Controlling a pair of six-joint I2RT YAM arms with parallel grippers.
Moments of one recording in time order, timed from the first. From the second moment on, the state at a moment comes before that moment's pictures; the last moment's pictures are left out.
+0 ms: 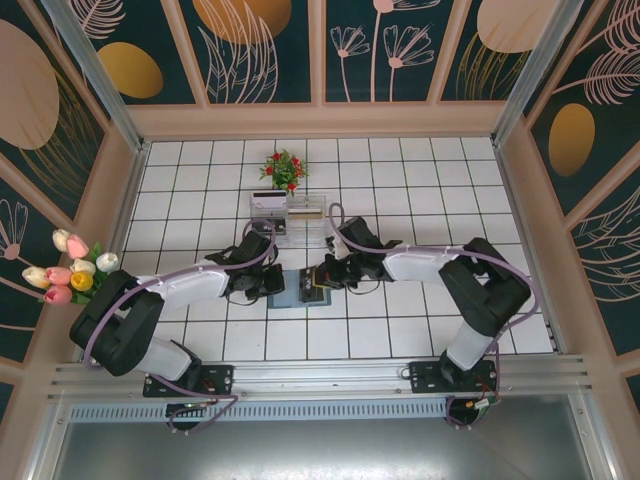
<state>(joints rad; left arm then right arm) -0.61 1.46 0.64 -0.31 0.21 -0.79 0.74 1.66 0.81 -0.08 -0.58 0.83</state>
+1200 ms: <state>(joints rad) -0.45 1.50 1.18 -0.04 0.64 -0.84 0.41 1.46 1.01 0.17 -0.96 0.86</state>
